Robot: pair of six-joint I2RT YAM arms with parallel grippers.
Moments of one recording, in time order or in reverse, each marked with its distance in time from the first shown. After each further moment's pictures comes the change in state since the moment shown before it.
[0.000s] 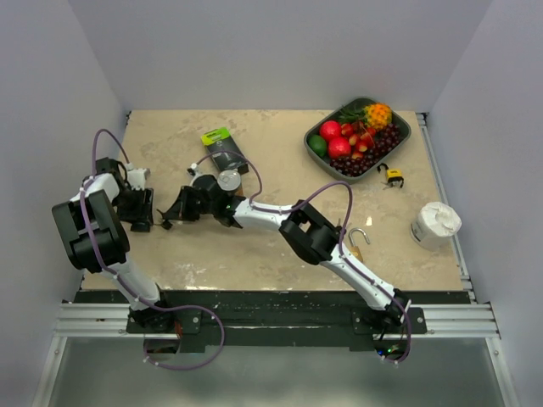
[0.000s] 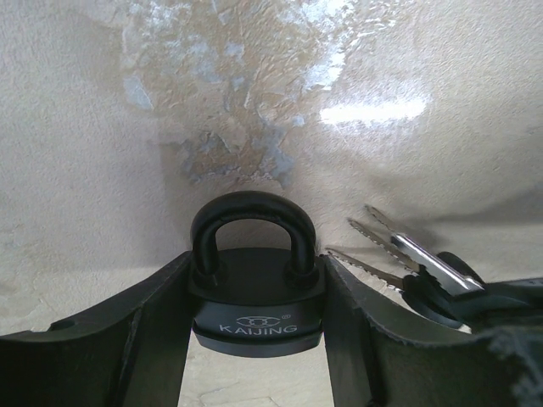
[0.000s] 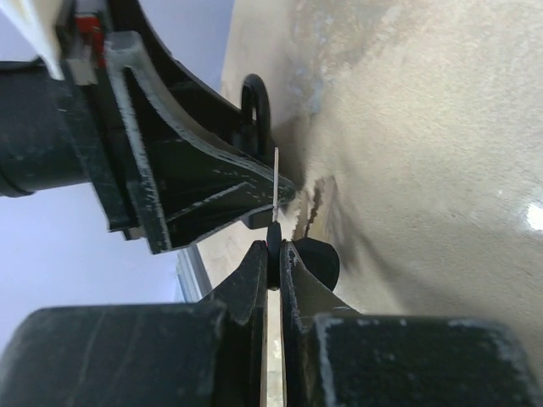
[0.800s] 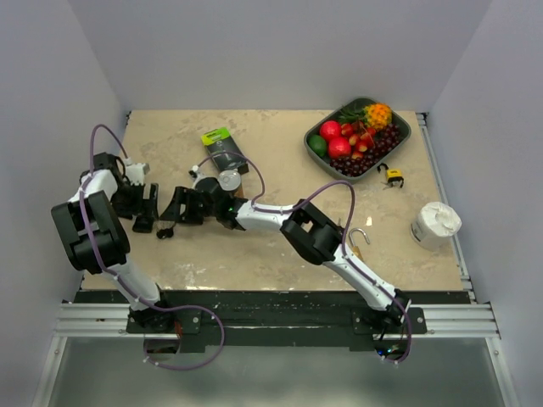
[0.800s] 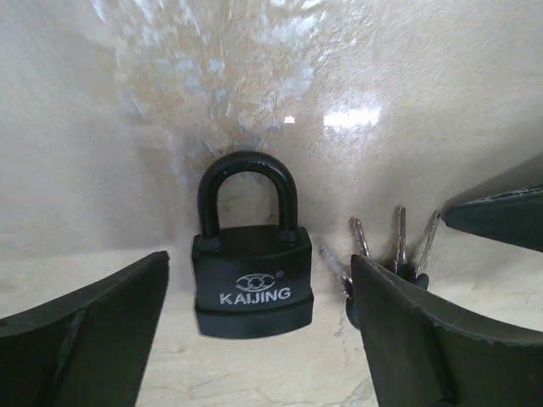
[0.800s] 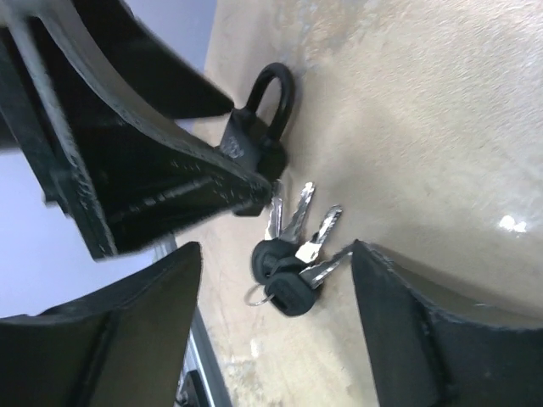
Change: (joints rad) left arm -0.005 -0.010 0.035 -0.043 0.027 -0.008; right arm 0.004 -0.034 -0.081 0.031 0.021 -0.062
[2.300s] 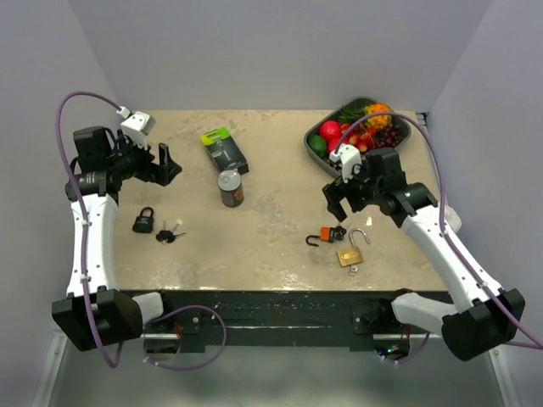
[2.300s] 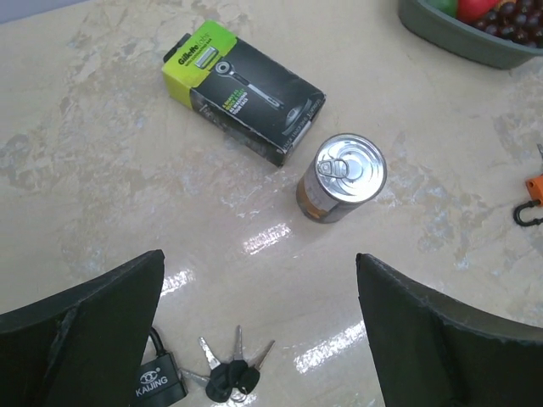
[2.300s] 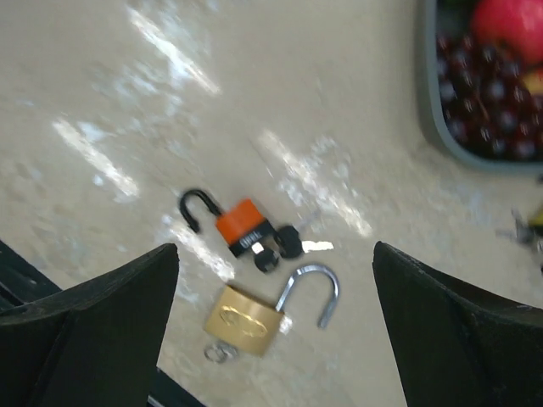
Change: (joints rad) left arm -0.167 -0.565 0.099 0.078 0.462 -0.137; right arm -0.631 -1.479 -0.921 -0.932 0.038 -1.305
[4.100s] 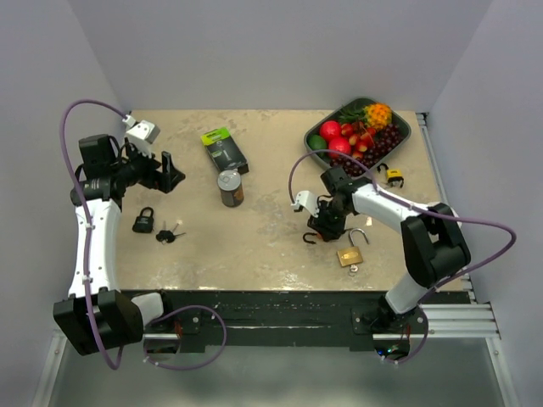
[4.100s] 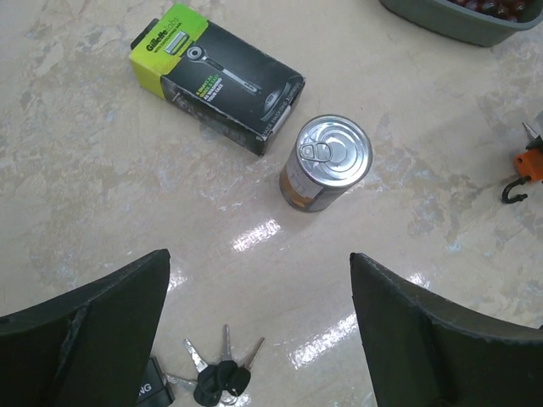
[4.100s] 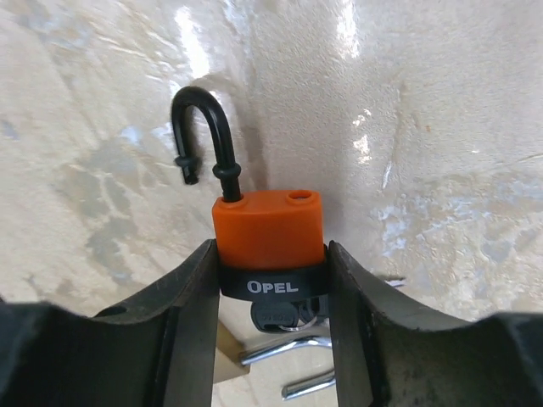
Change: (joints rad) left arm 0.000 -0.023 -0.094 0.047 0.040 0.015; right arm 0.066 0.528 -0.087 -0.001 -0.032 -0.534
